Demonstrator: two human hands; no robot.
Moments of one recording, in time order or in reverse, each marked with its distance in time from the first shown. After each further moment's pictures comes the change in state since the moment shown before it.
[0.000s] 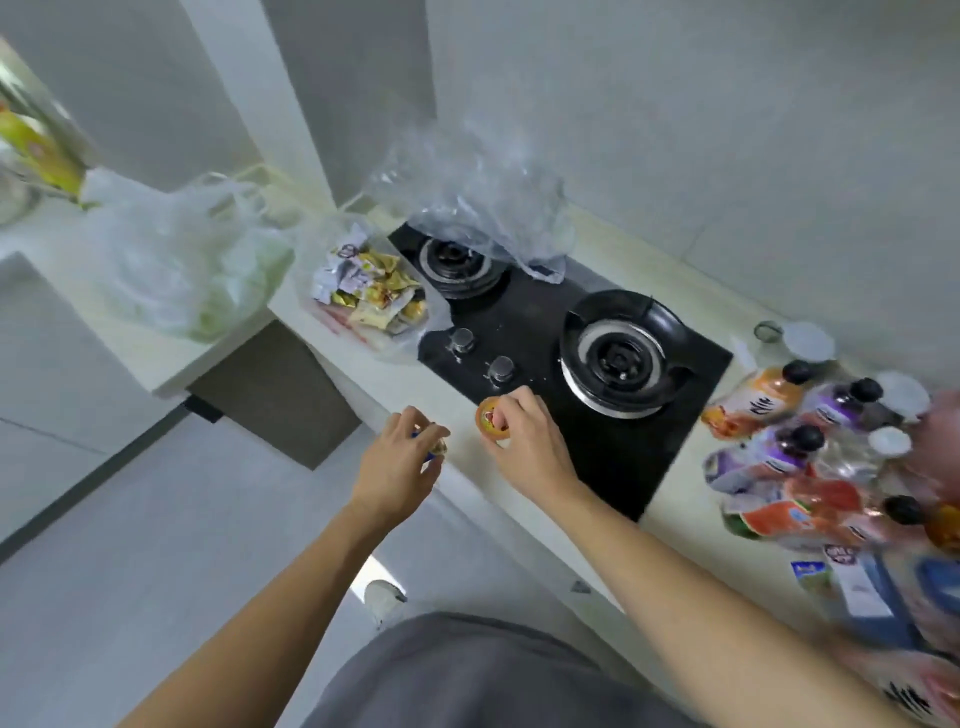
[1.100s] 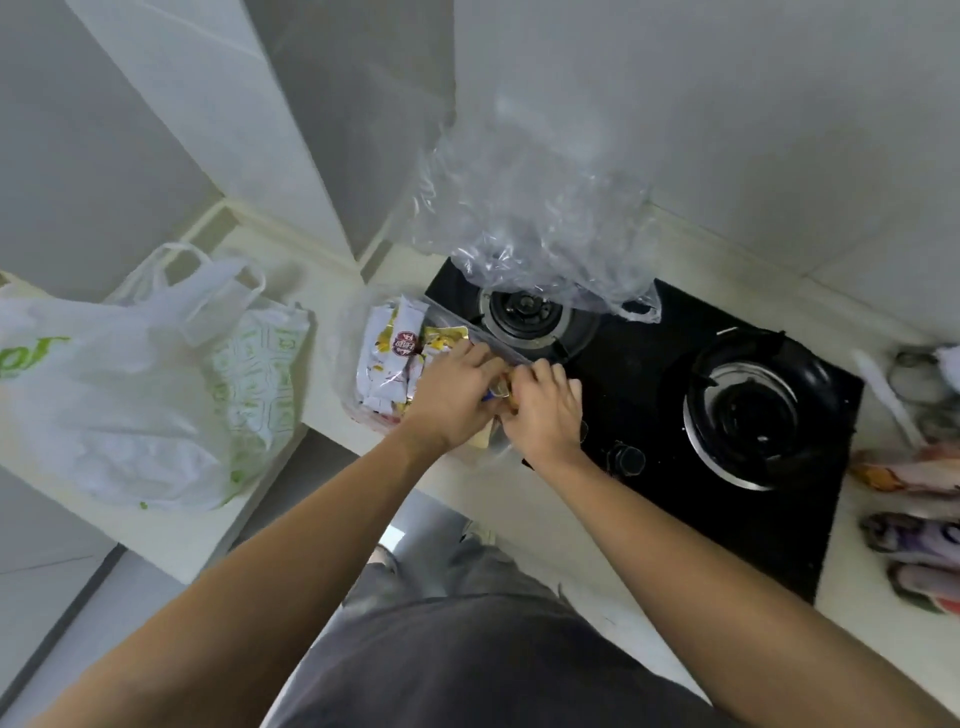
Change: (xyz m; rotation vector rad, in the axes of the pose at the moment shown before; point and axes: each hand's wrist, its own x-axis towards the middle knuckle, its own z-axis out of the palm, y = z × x) left_hand 0.307 -0.190 -0.056 0.035 -0.168 0.390; right_hand 0.291 -0.071 0.126 -0.402 -0.009 0.395
